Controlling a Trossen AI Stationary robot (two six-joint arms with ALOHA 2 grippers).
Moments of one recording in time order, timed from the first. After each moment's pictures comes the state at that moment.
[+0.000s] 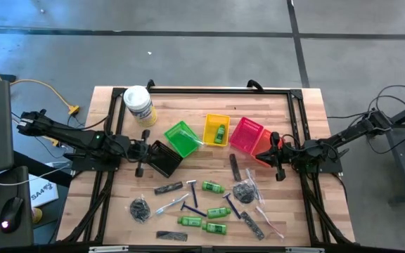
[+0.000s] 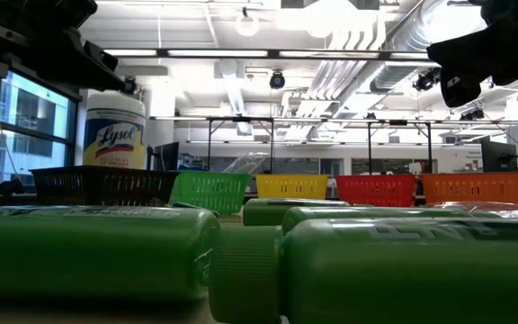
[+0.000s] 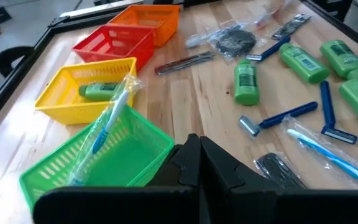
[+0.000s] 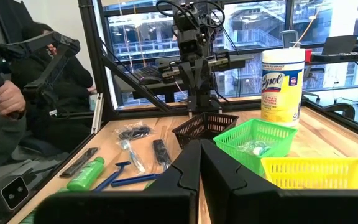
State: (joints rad) left arm -0.24 0.62 0.37 -0.12 -0.20 0.07; right arm 0.38 0.52 0.01 0.58 0.34 0.08
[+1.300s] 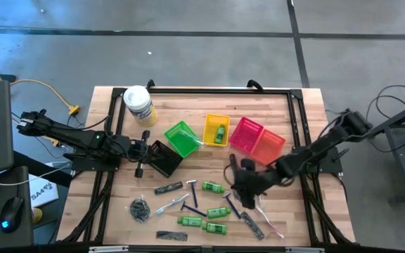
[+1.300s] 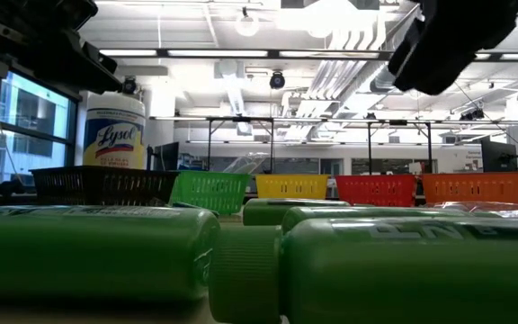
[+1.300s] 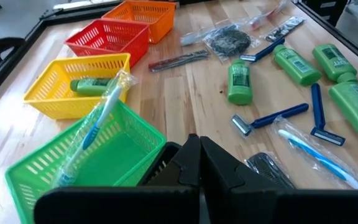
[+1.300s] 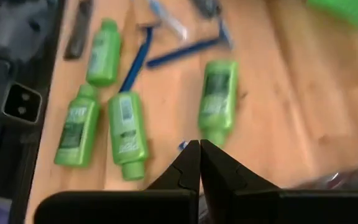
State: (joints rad) left arm -0.24 0.62 0.37 -0.13 -0.19 0.02; right arm 0.51 1.47 0.88 -0.25 0.23 0.58
